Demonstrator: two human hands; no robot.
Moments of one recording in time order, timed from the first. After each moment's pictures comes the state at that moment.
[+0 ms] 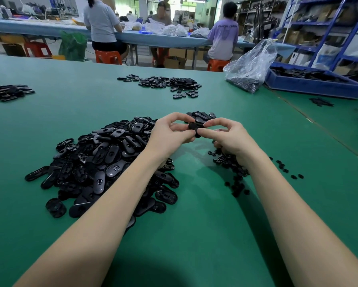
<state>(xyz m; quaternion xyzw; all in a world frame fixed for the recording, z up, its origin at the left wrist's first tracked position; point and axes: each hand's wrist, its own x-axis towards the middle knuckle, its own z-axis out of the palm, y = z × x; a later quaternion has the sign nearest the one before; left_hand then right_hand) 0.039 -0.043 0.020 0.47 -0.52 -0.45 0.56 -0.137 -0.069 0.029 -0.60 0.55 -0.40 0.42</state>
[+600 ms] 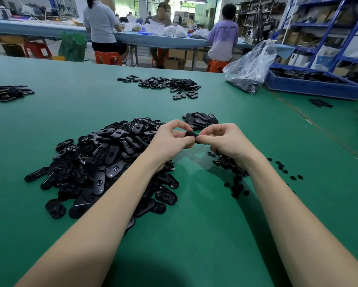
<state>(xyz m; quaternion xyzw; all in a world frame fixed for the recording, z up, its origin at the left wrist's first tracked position) 0.041 -0.044 0.013 0.52 -0.54 -0.45 0.48 -0.135 -0.072 0.023 -0.66 0.52 -0.37 0.41</state>
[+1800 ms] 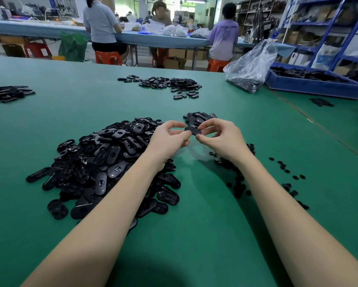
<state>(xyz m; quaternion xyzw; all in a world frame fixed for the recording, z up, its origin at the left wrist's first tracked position) 0.045 -0.056 0.004 0.53 -0.46 -0.47 0.53 -0.130 -0.086 0.007 -0.71 0.53 -0.40 0.26</state>
